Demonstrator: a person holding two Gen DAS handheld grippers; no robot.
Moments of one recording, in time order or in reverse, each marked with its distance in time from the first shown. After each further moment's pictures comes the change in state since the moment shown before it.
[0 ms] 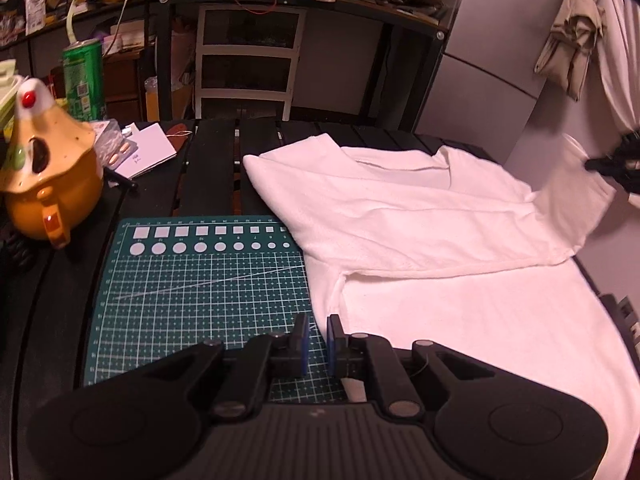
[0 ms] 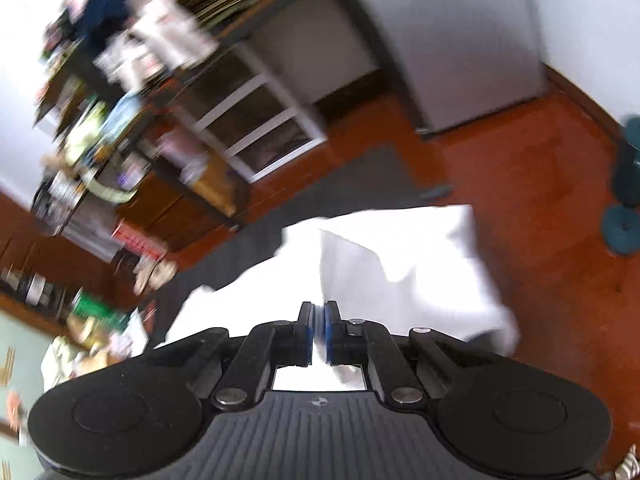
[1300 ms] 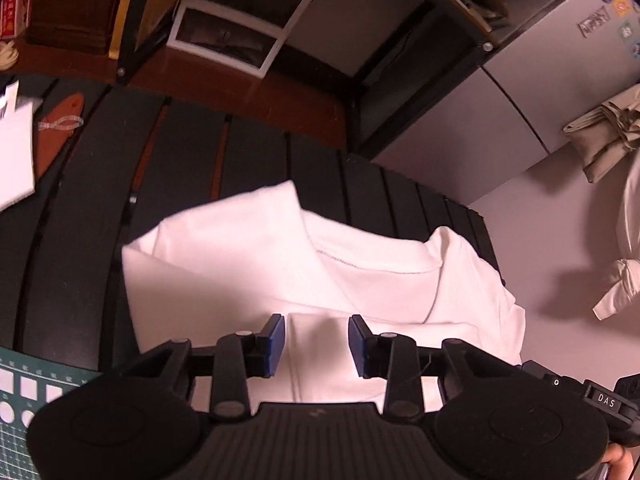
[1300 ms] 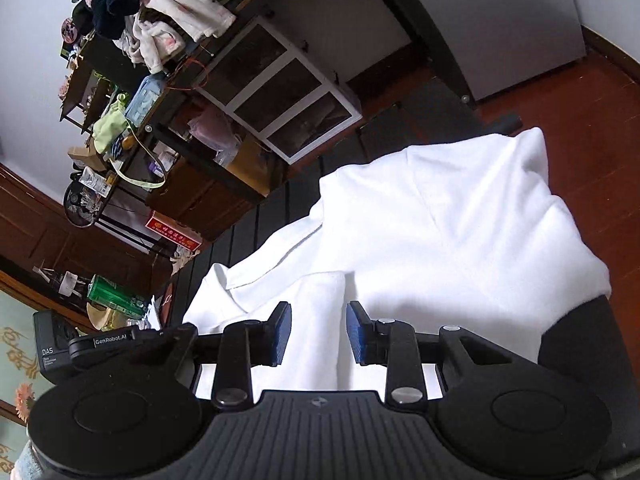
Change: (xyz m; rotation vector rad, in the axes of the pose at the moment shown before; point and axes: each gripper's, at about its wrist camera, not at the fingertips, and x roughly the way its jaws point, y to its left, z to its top) left arm 0.156 0.007 0.149 -0.306 0.247 -0.202; right arm 0.068 -0.067 -0.035 0.113 -0.012 0.111
